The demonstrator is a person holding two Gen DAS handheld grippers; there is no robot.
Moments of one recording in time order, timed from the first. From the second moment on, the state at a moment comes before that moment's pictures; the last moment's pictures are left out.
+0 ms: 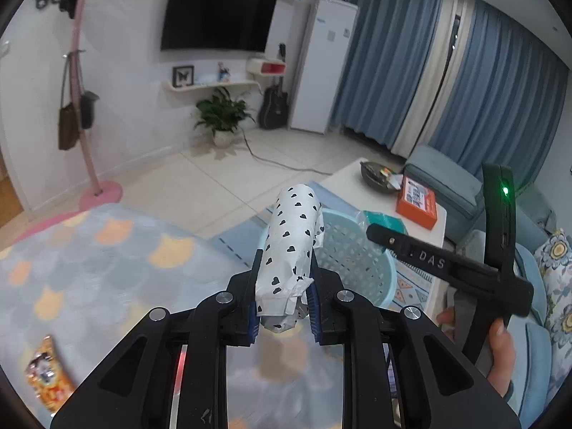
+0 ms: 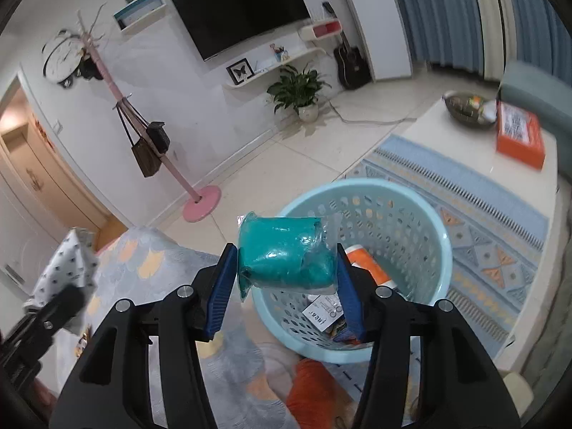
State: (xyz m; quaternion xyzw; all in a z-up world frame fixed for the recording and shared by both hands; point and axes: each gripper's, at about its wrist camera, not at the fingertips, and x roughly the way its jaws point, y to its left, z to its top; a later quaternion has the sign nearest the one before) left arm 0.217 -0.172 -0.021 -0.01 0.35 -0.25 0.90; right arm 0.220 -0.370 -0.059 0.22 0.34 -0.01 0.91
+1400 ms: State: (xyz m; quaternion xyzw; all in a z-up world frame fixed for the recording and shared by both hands) left arm 0.200 -0.137 0.000 -0.07 0.32 -0.22 0.92; right arm 0.197 -0.306 -0.066 0.15 0.37 0.00 0.92
